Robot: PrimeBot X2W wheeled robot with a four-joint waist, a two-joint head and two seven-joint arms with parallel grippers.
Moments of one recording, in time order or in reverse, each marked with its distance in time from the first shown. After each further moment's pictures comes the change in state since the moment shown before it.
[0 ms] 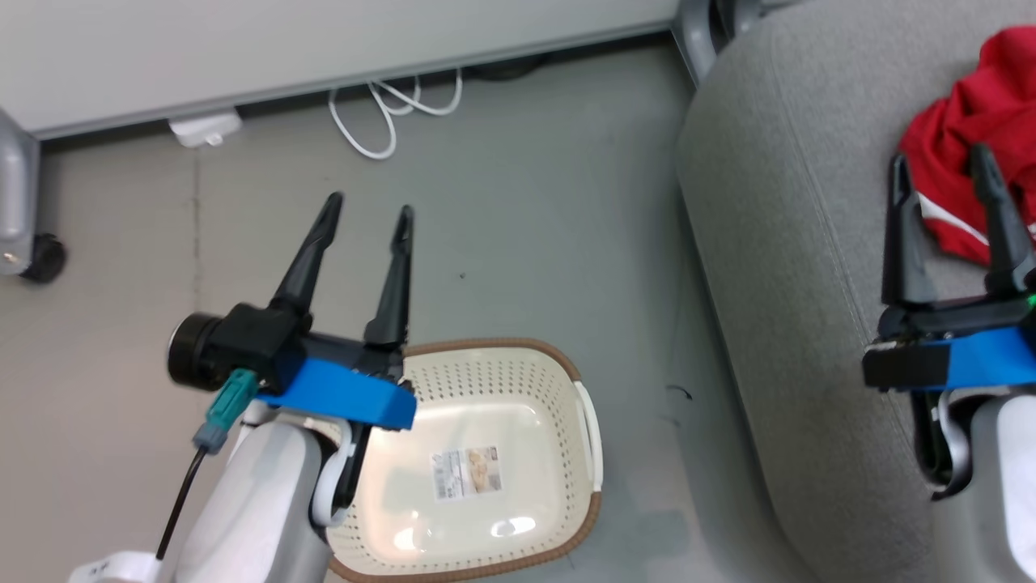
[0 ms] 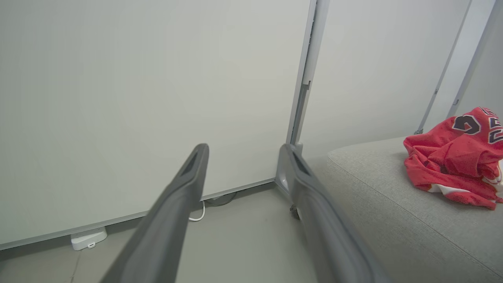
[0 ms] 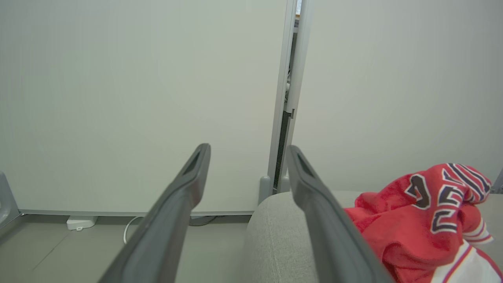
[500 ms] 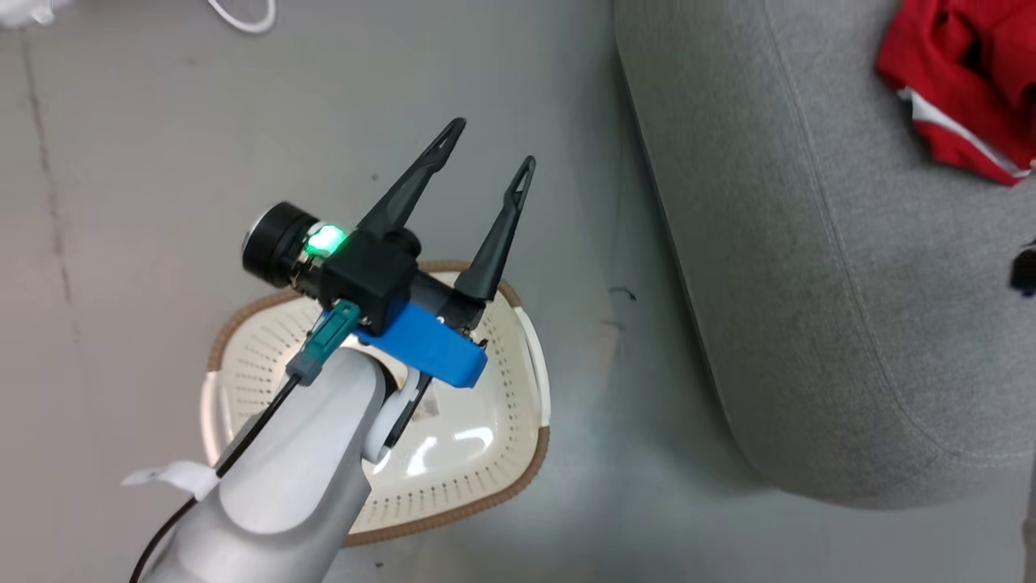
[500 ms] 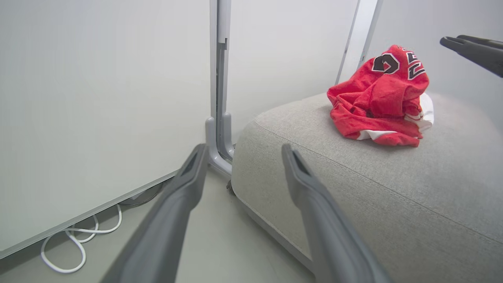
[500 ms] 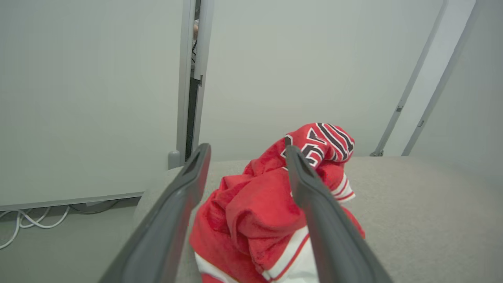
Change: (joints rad) left arm -0.239 0.051 -0.270 0.057 -0.013 -0.007 0.000; right arm -0.180 -0.064 -0.233 0.100 -0.019 0.000 0.000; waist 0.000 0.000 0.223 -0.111
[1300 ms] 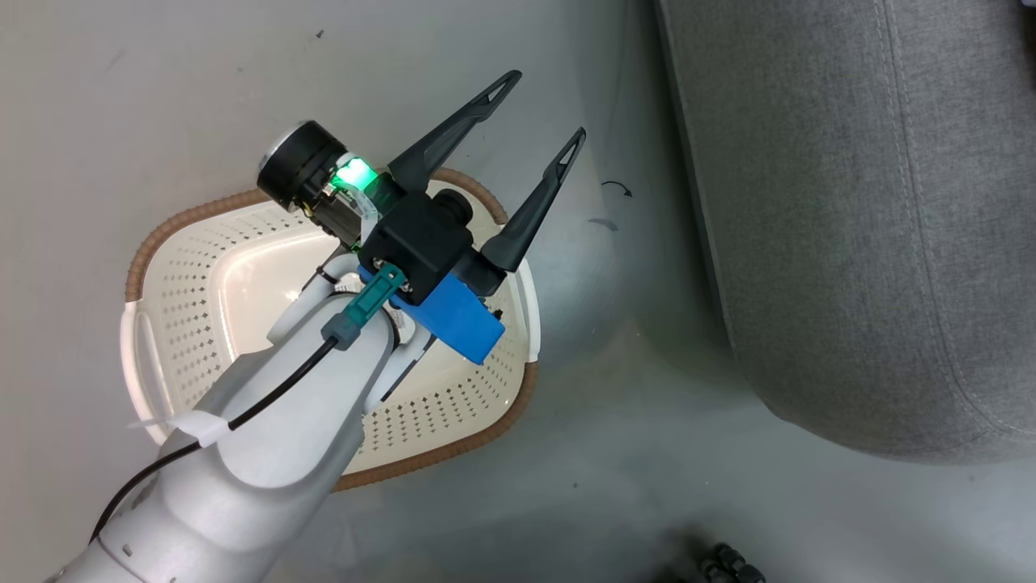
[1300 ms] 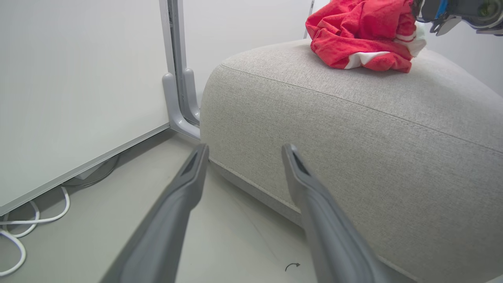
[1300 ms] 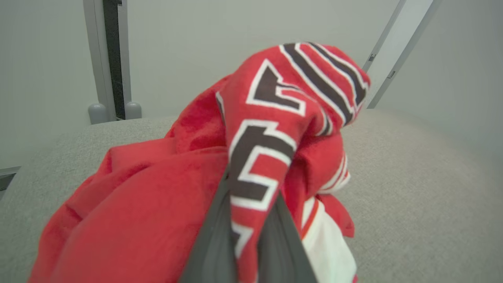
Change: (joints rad) left arm -0.149 0.052 -0.114 0.000 0.071 -0.057 0.022; right arm -0.438 -0.191 -0.096 0.495 -0.003 0.000 0.000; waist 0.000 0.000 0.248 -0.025
